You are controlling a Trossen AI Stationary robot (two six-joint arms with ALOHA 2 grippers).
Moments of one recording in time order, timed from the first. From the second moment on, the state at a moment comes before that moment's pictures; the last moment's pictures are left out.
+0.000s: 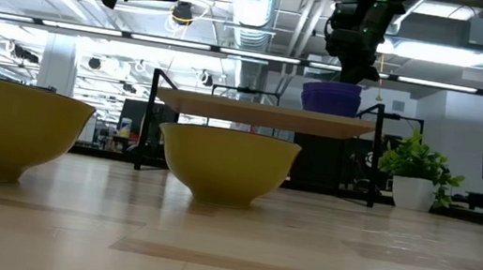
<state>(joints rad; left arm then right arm) -0.30 0.79 0.52 0.32 -0.81 -0.17 -0.83 1.80 1.90 -1.35 -0.18 -0.21</state>
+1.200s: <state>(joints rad) -0.30 0.79 0.52 0.32 -0.71 -0.17 -0.83 1.74 1.90 -1.26 -0.13 -0.24</state>
